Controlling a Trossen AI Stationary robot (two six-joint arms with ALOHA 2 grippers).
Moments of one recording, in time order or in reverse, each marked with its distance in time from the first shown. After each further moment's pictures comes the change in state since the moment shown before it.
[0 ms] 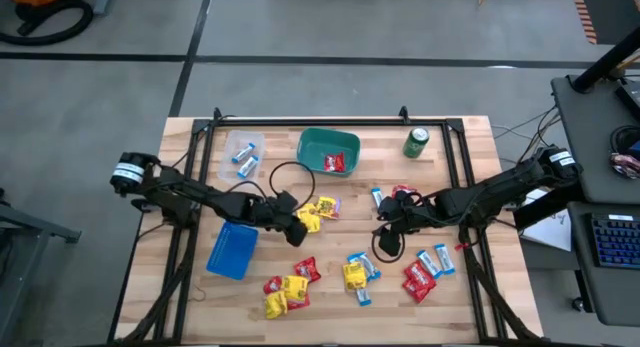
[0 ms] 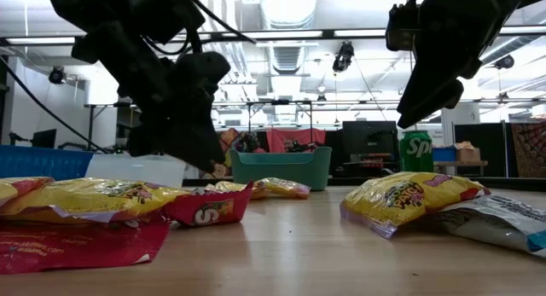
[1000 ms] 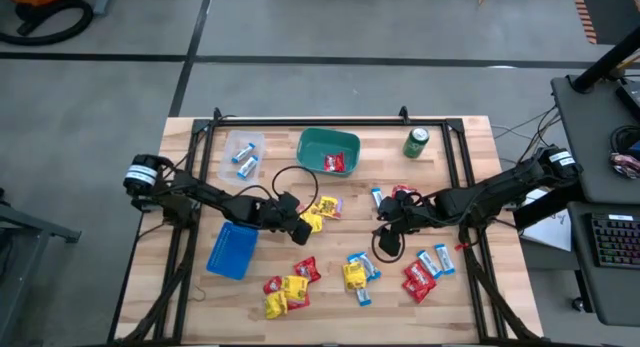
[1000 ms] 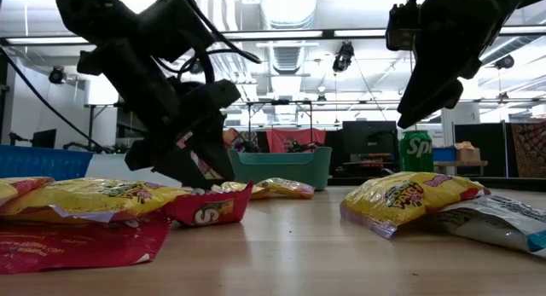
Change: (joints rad) left arm 0.000 0.112 0.020 0.028 -0.075 -0.048; right arm 0.000 0.000 0.000 -0.001 0.000 -0.007
